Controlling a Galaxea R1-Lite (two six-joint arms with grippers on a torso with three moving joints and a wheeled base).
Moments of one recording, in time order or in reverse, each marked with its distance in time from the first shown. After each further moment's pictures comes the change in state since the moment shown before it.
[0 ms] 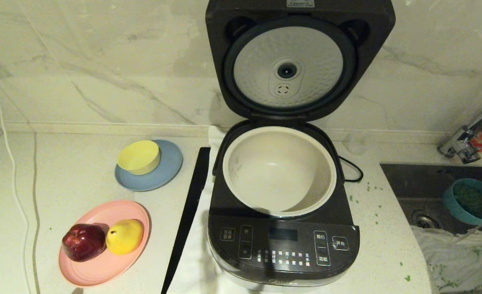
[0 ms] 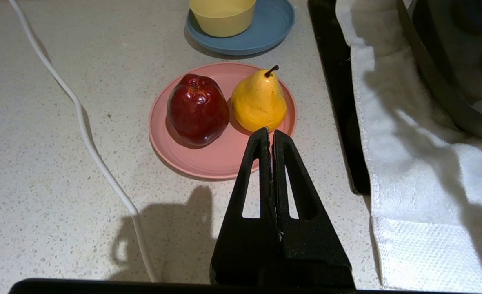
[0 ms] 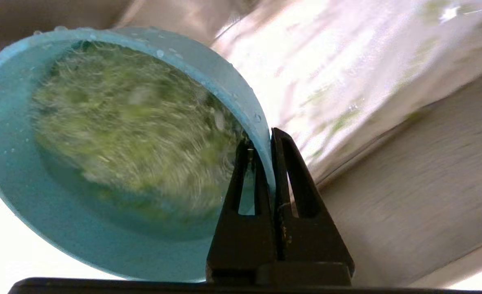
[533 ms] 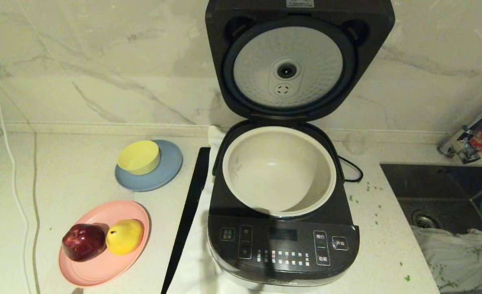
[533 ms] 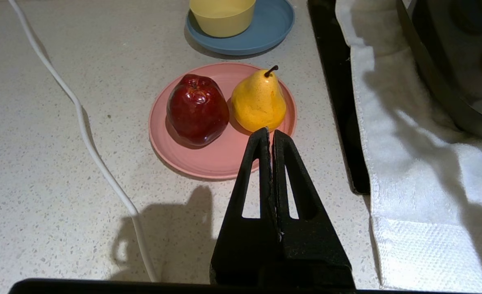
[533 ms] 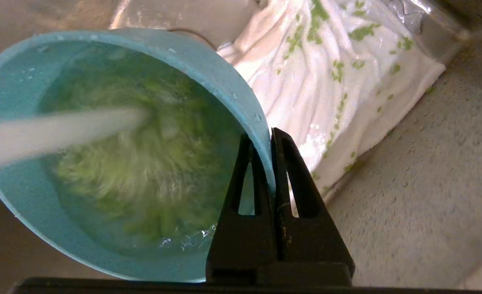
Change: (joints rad) left arm 0.000 0.000 0.000 0.000 0.000 0.000; right arm -0.220 0.217 -0.185 -0.059 0.007 0.029
